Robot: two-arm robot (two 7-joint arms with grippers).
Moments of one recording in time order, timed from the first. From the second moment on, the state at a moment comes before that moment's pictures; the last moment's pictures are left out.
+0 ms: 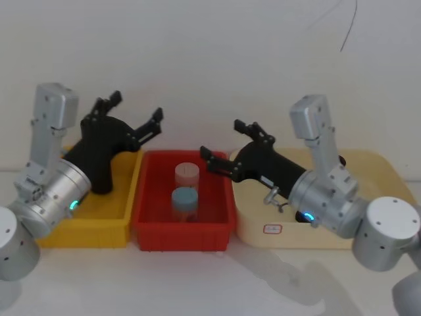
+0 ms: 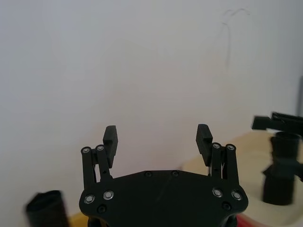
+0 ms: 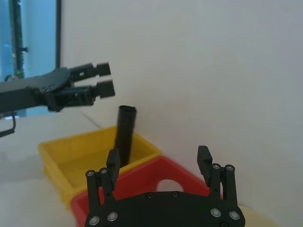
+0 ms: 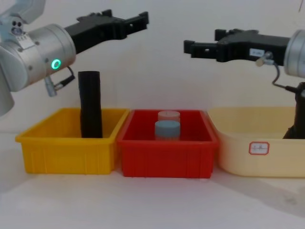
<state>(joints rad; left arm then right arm) -0.59 0.21 0.36 -1.29 -0.38 -0.17 -0.35 0.54 0.28 -0.36 -1.37 0.27 0.03 0.51</state>
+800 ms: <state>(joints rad) -0.53 0.26 0.31 -1.39 -0.26 -0.22 -0.20 0.62 0.24 -0.48 -1.22 0.26 0.11 0.56</state>
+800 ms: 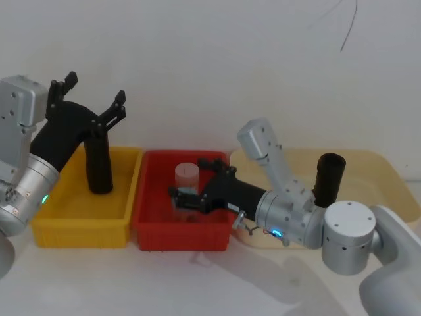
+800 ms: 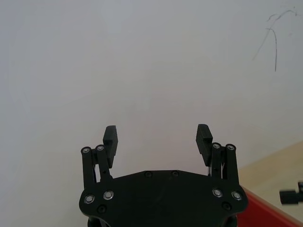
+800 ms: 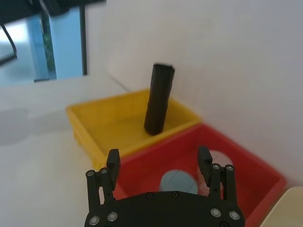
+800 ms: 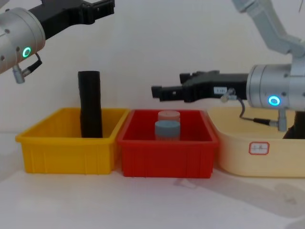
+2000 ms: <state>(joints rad) -0.52 0.27 0.30 -1.40 -0.24 -0.22 -0.18 0.75 0.17 -0.56 -0.94 0.22 0.10 0.56</state>
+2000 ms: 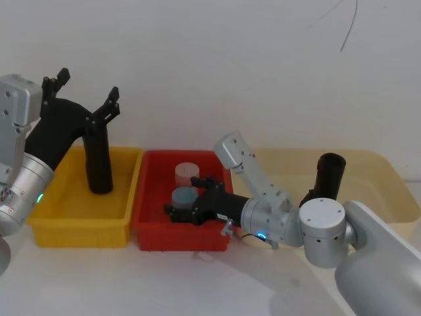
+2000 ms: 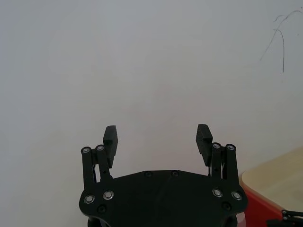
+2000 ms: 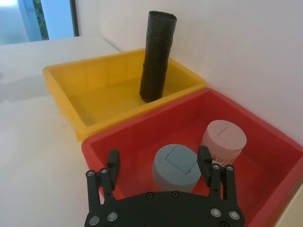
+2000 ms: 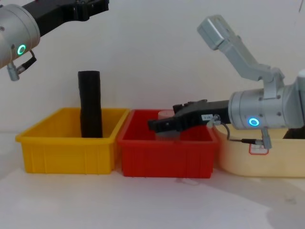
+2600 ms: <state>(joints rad) -0.52 0.27 0.30 -1.40 -0.24 -0.22 -0.18 0.81 0.12 -0.56 -0.80 0.19 0.08 0.55</state>
